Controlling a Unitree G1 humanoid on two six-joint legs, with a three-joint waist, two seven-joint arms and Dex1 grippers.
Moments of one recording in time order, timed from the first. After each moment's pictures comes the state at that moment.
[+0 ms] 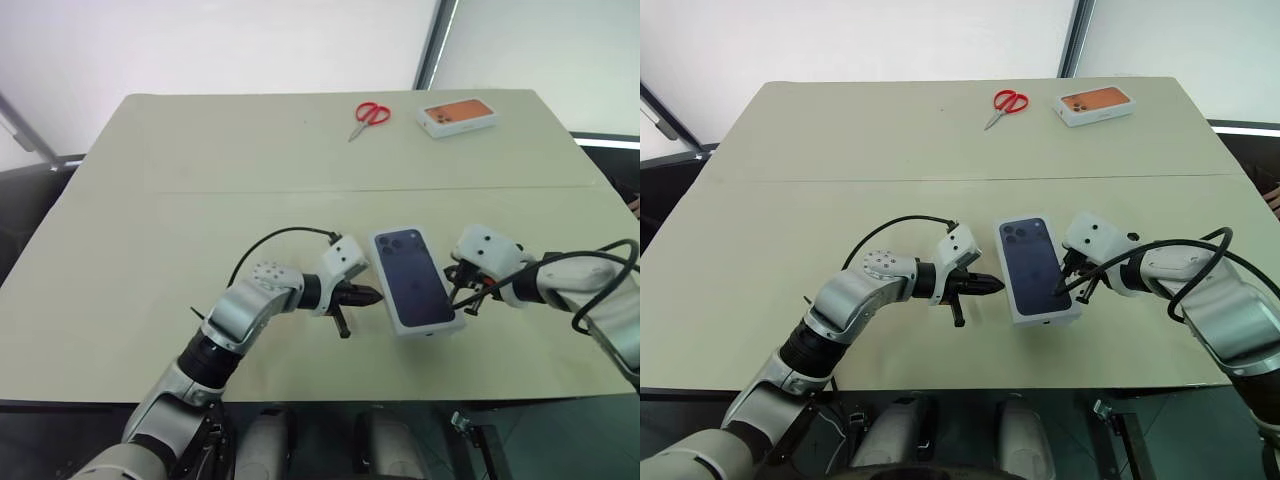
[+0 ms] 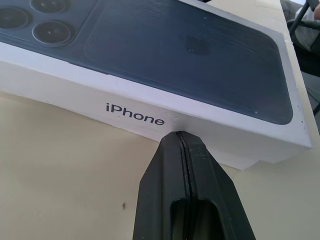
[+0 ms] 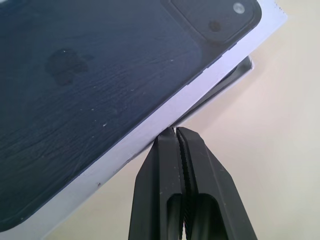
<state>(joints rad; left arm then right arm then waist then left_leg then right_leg) -0.56 0.23 -0.41 -0.12 -0.27 0.82 -0.83 -0.29 -1.08 0.07 -0.47 0.29 0.87 0.80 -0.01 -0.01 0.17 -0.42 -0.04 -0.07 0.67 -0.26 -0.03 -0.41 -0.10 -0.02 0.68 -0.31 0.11</state>
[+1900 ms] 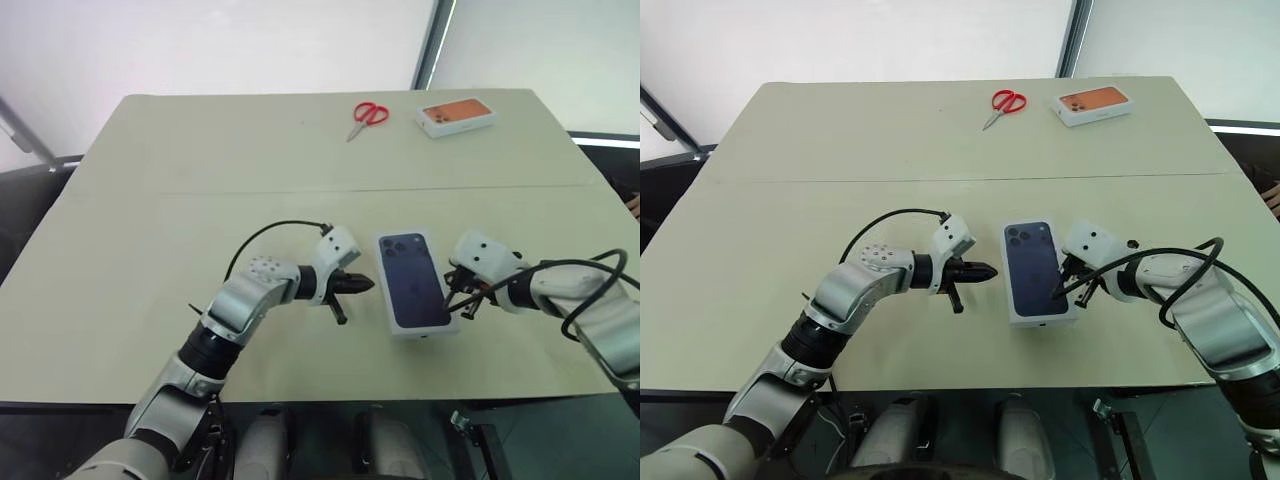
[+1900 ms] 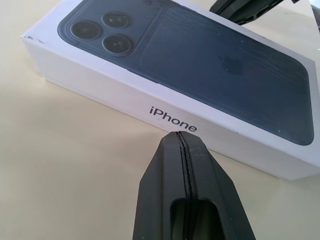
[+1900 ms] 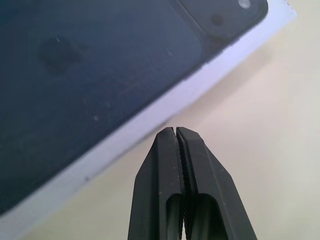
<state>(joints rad) -0.59 0.25 -0.35 -0.04 -0.29 0.79 -0.78 -0.24 -1.06 0.06 -0.41 0.19 0.84 0.80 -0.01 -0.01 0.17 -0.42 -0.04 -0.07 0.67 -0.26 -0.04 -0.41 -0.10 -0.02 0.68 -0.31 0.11</state>
